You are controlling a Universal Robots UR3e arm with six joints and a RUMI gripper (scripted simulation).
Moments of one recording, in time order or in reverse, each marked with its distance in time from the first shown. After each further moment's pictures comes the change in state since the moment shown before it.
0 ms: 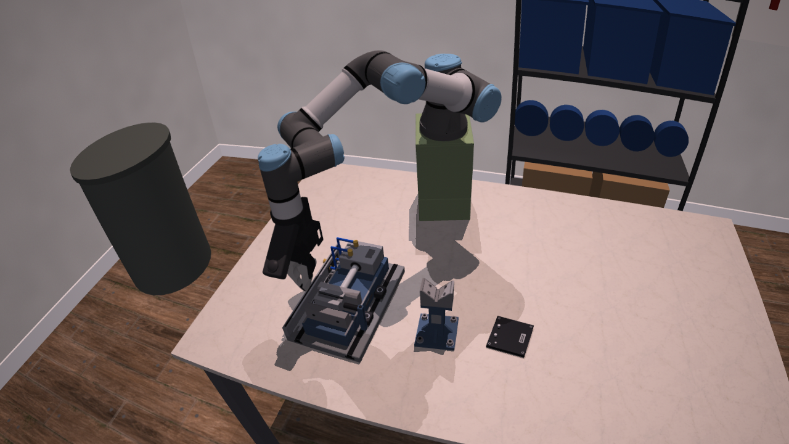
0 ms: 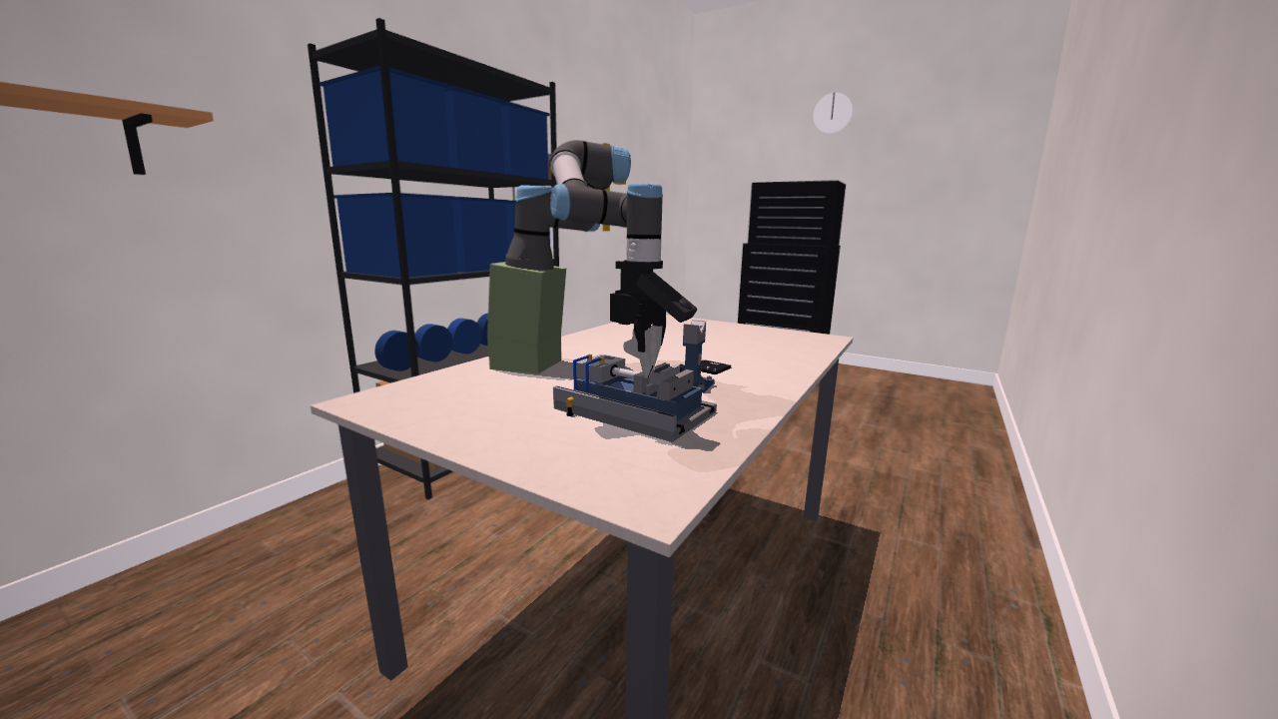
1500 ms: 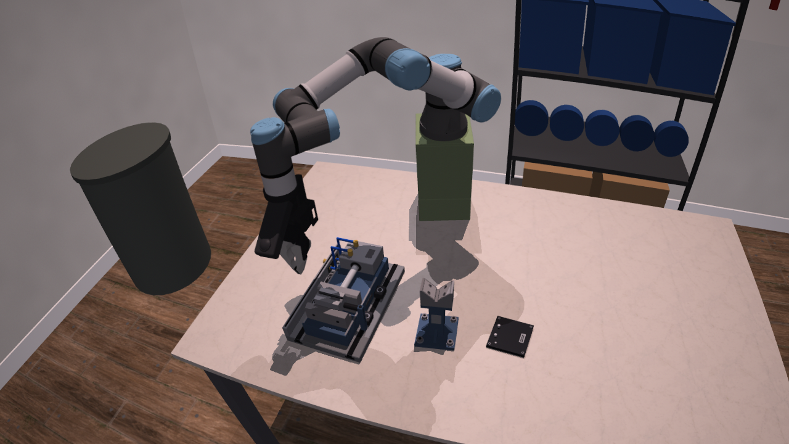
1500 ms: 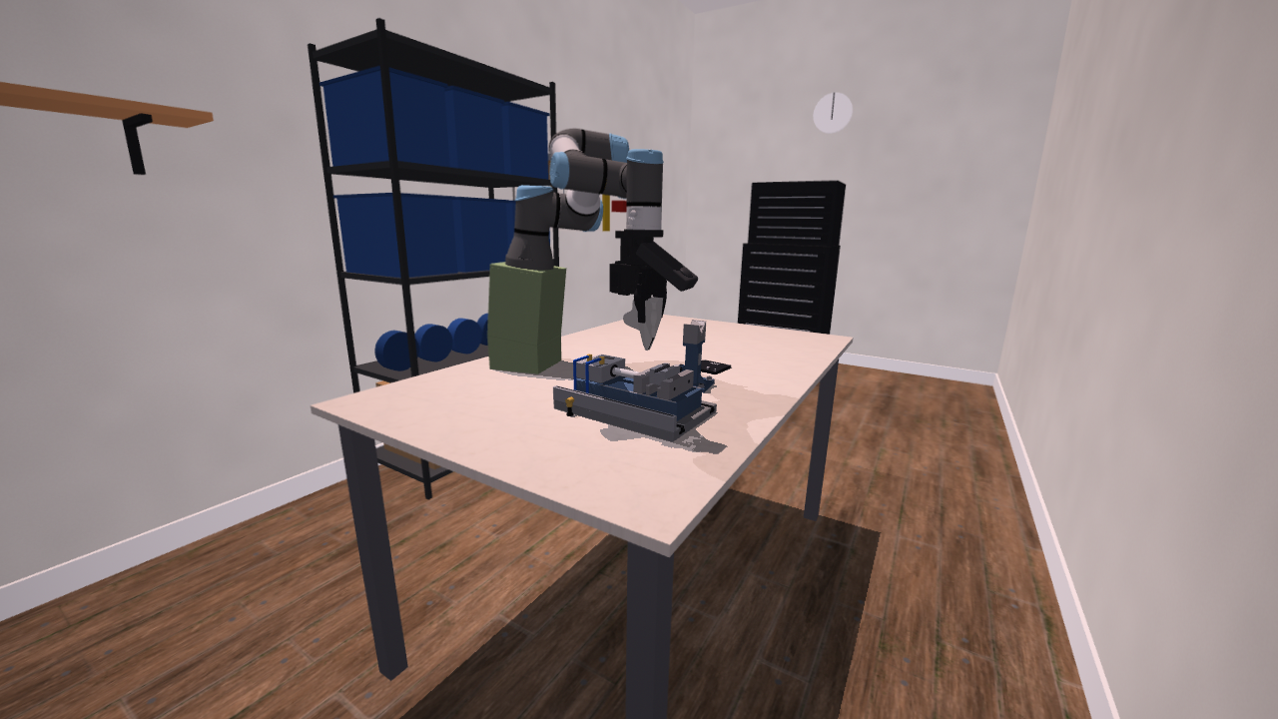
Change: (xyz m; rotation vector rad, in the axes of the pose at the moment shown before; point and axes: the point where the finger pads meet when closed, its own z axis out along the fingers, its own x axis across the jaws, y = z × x) arm 0.002 0.000 -0.055 0.000 0.000 0.000
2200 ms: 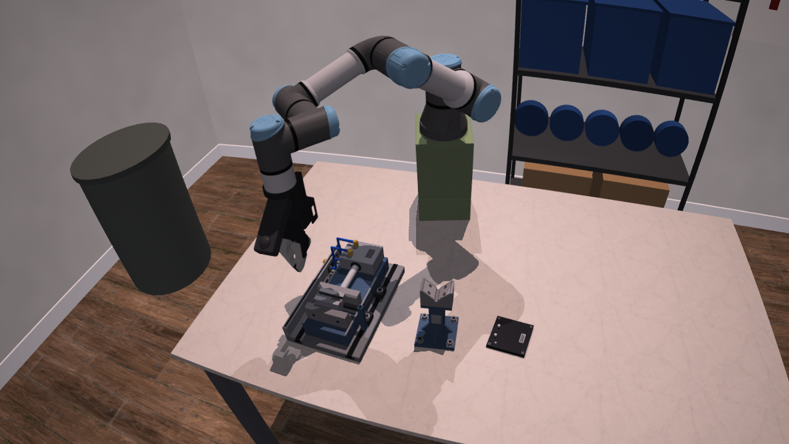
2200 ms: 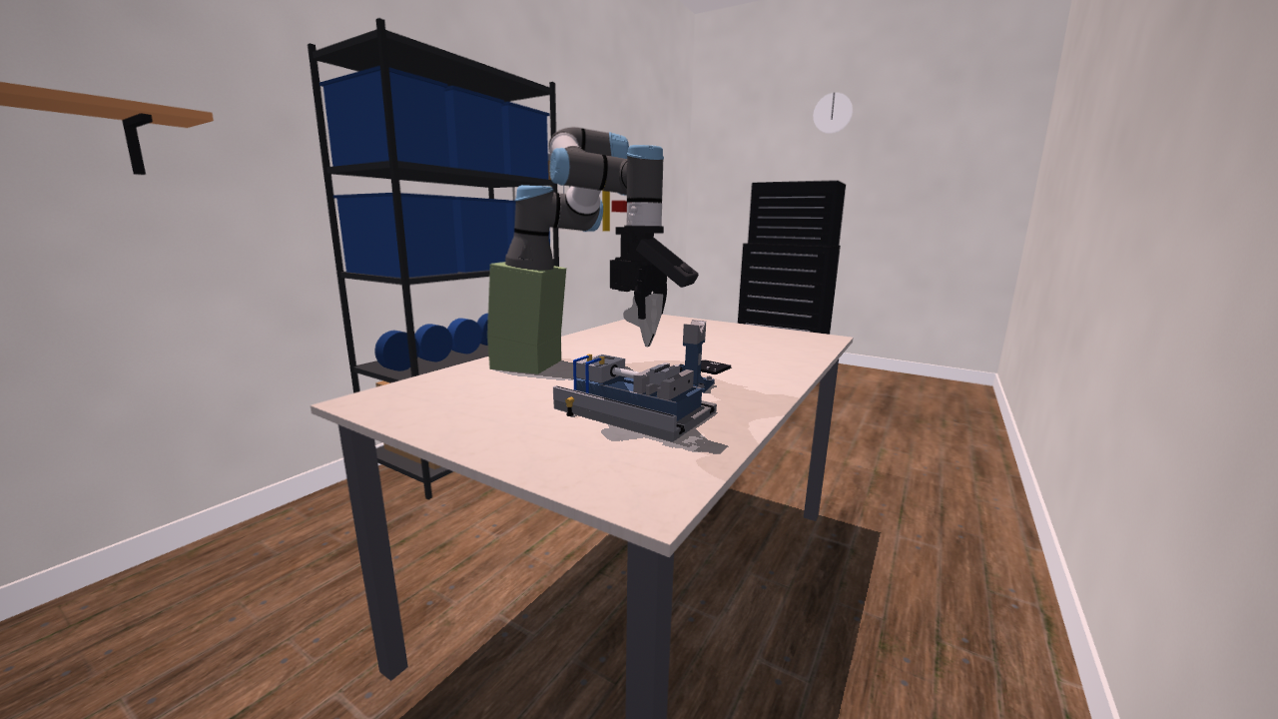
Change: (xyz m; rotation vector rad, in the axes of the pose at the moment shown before) arm -0.001 0.000 -0.007 -0.001 0.000 0.000
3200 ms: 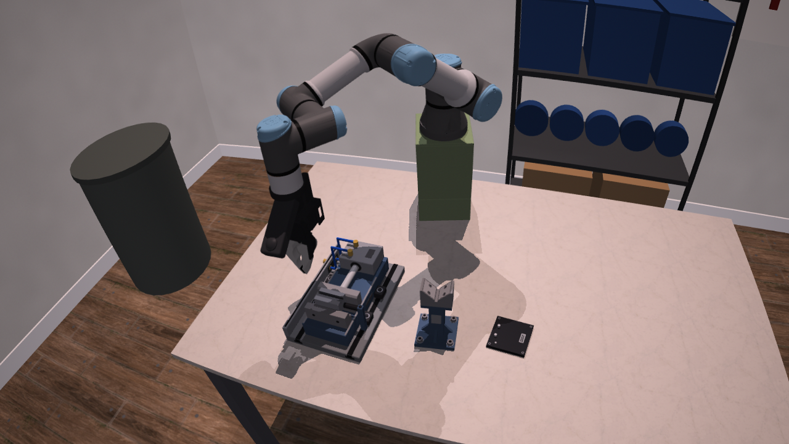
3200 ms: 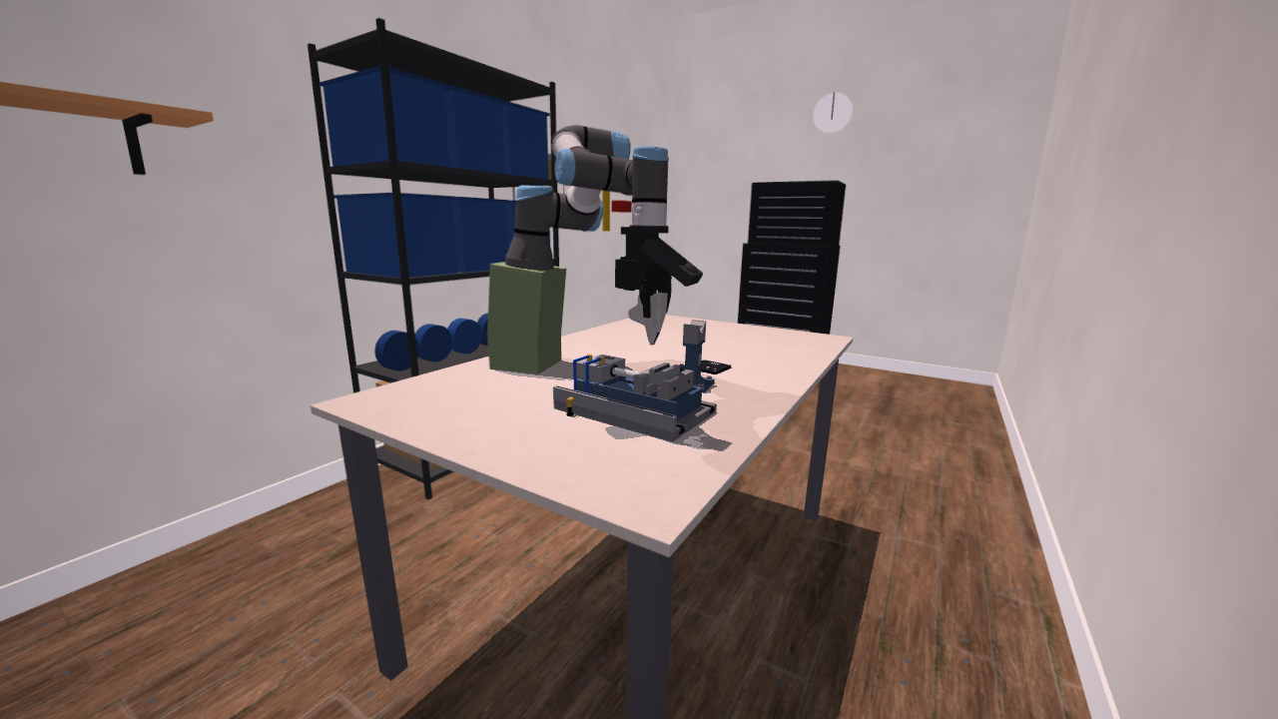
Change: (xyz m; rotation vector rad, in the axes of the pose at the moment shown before) arm -0.016 0.000 0.000 -0.001 0.000 0.000
